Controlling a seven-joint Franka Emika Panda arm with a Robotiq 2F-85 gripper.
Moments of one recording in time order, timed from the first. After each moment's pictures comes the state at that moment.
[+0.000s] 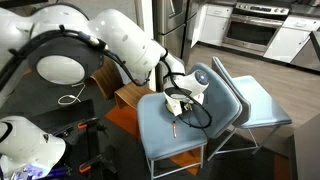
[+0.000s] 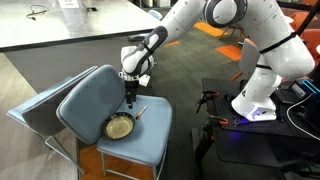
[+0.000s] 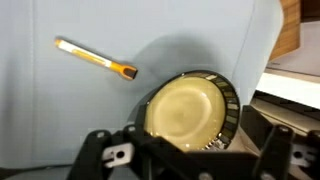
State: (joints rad) arm -0.21 0.91 0.15 -1.60 0.36 2.38 -0.43
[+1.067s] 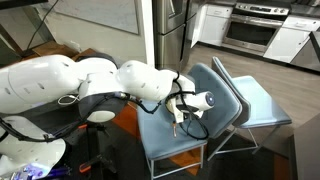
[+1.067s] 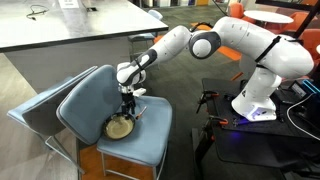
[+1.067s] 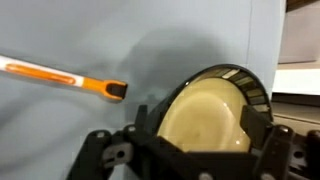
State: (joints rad) arm -0.25 1.34 0.20 -1.07 0.37 2.10 -0.31
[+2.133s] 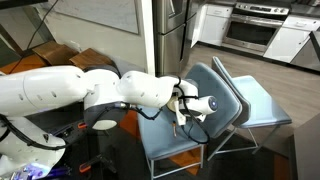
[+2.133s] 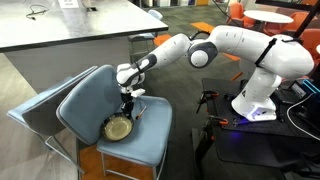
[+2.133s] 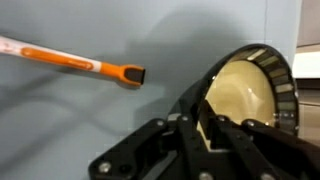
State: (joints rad) arm -0.24 1.46 0.18 -0.87 0.37 2.05 -0.24
